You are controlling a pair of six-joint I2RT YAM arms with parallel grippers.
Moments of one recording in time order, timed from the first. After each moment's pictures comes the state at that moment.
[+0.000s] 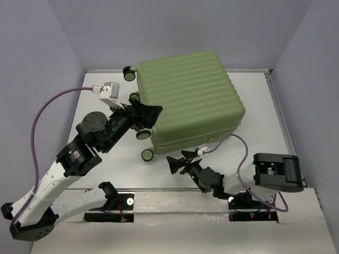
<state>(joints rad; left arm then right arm) -0.89 0.82 1.17 -0.37 -0.26 -0.65 1.42 1.61 0.37 1.26 0.88 0.40</state>
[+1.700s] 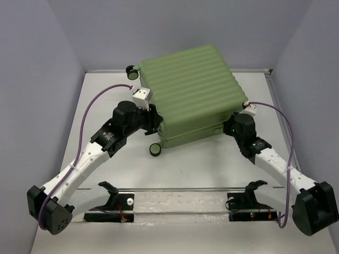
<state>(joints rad) -0.61 1.05 0.95 -0.34 0.04 -0.29 0.40 1.00 0.55 -0.01 0.30 0.57</state>
